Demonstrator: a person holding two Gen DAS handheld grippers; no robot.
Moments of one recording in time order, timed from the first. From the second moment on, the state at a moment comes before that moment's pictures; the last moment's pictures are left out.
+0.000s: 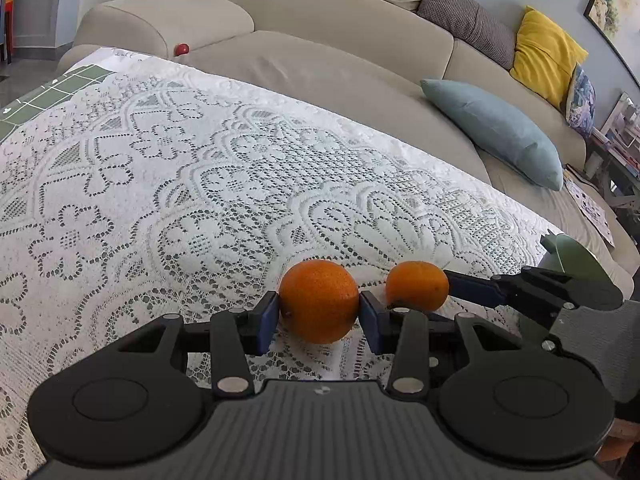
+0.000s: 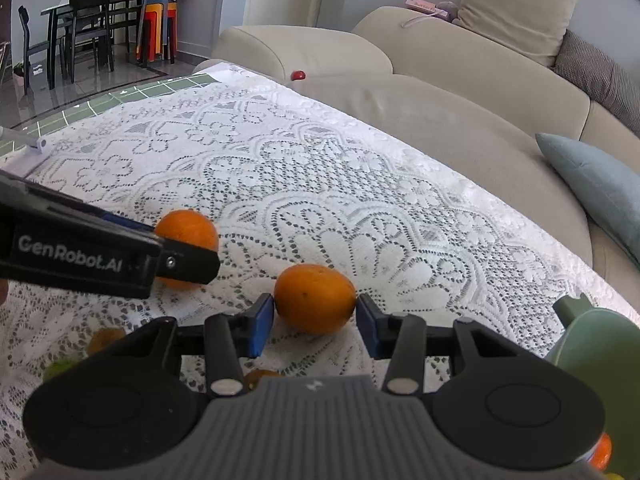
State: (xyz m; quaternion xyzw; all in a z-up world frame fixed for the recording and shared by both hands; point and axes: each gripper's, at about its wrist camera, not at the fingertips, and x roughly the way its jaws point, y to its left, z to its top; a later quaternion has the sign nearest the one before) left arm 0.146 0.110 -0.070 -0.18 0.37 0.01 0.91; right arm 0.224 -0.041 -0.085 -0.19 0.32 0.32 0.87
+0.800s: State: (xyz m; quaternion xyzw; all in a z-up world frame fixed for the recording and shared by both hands) left arm 0.136 0.104 -0.062 -0.18 0.36 0.01 0.92; right arm 0.203 -0.048 -0.062 -0.19 0.30 0.33 0.88
